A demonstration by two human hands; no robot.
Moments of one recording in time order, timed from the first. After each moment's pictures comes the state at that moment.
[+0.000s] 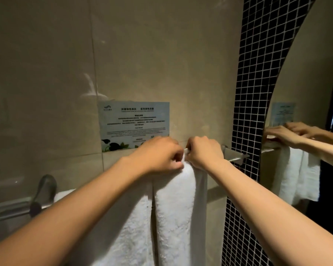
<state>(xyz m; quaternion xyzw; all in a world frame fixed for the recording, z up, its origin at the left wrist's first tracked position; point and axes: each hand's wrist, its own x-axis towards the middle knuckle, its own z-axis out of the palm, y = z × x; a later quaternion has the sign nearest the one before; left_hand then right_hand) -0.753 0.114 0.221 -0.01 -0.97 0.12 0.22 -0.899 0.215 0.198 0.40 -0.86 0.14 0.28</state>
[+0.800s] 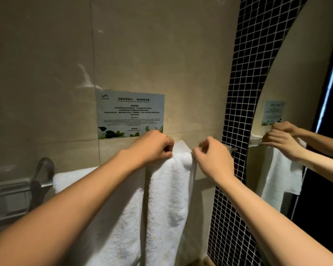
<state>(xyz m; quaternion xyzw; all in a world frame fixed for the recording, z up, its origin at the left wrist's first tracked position) -0.752 0.121 0.207 0.03 -0.96 0.04 0.26 -0.884 0.276 0.161 0.30 -0.84 0.38 0.25</state>
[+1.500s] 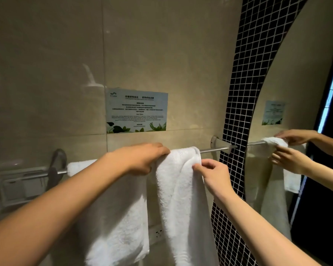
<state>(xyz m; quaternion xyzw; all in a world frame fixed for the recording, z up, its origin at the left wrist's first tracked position) -0.706 0.114 0.189 0.03 -0.99 0.08 0.11 -0.841 0.303 0.115 0.28 -0.68 0.68 -0.01</state>
